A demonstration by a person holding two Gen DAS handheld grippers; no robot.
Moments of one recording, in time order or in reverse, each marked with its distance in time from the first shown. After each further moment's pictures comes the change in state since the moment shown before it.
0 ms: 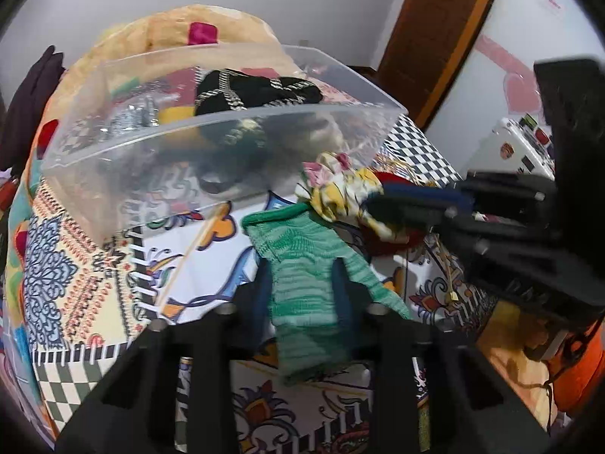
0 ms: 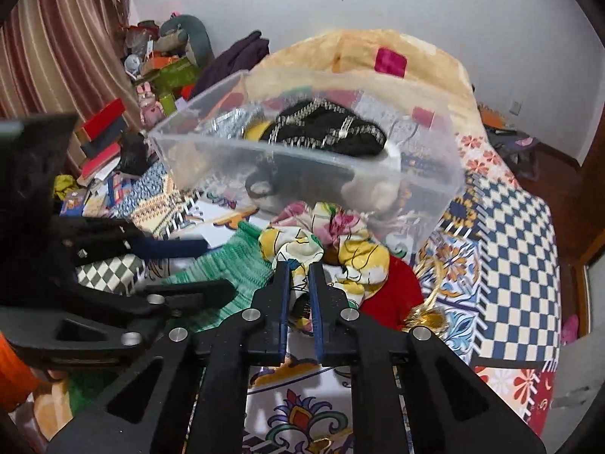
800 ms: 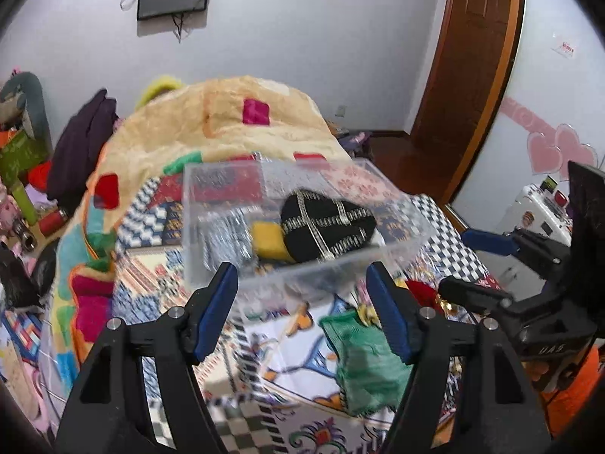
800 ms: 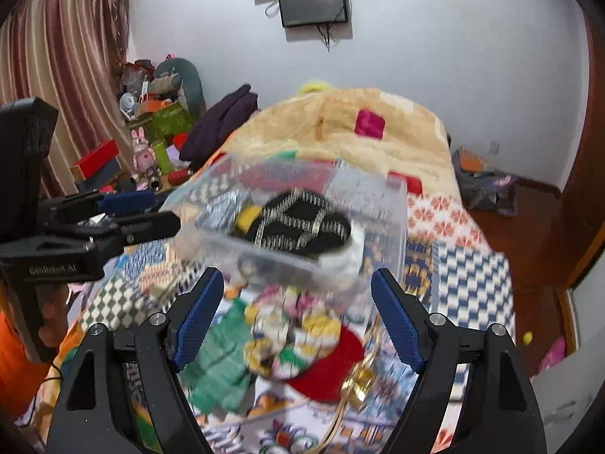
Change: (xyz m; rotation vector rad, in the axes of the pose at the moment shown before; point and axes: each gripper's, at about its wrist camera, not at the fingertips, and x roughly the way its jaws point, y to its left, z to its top) left arm -0.076 0.035 0.048 -0.065 -0.220 0.122; right arm -0.038 -0.005 0.032 0.004 -0.150 -0.055
